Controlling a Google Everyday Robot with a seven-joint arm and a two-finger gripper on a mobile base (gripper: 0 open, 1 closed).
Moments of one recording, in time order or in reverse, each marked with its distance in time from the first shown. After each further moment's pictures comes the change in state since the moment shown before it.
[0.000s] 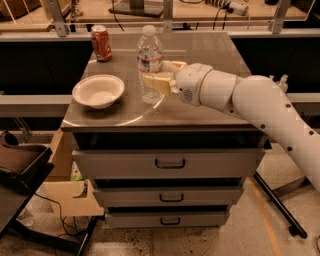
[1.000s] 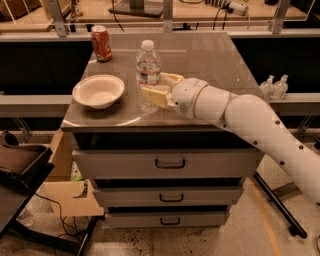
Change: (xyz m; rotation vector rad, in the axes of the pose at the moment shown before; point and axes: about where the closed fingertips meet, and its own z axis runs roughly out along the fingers) arm 0.032 0.012 0.006 0.010 -0.015 0.017
